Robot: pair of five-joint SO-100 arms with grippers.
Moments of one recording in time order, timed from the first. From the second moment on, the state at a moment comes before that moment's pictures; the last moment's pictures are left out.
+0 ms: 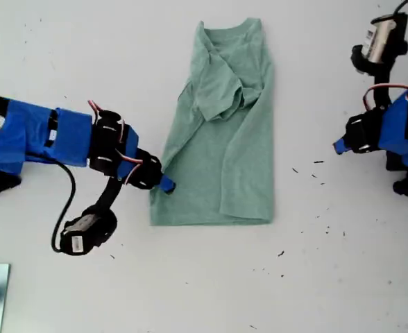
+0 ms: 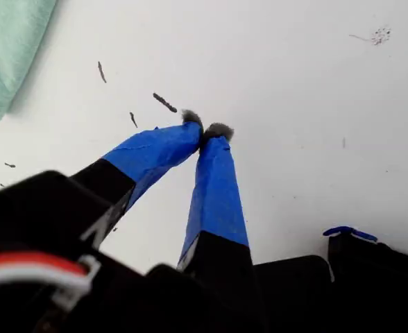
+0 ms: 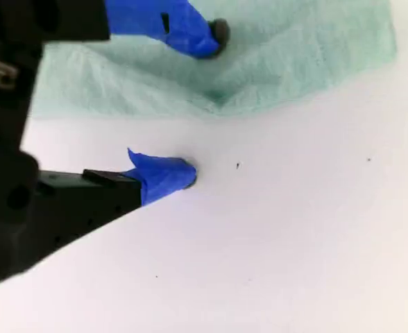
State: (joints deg) arm 0 -3.8 79.5 97.5 67.5 16.5; arm 1 20.0 167.1 152.6 83.1 -26.2
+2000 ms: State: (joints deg) arm 0 1.7 105.9 74.4 84.6 16.3; arm 1 19.1 170.2 153.5 83.1 -25.1
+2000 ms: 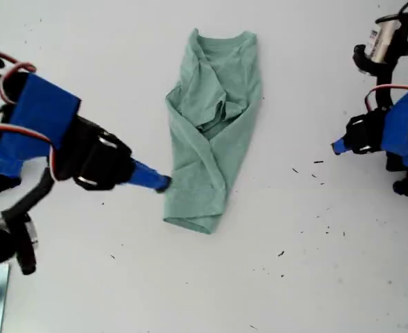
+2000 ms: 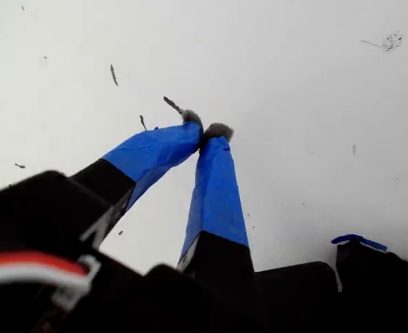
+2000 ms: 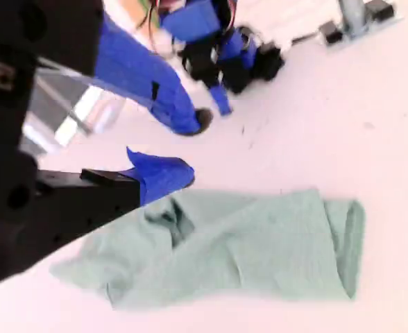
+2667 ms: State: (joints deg) arm 0 2.3 187.6 179.6 57.9 -7.8; arm 1 19.1 170.2 153.5 83.1 -24.9
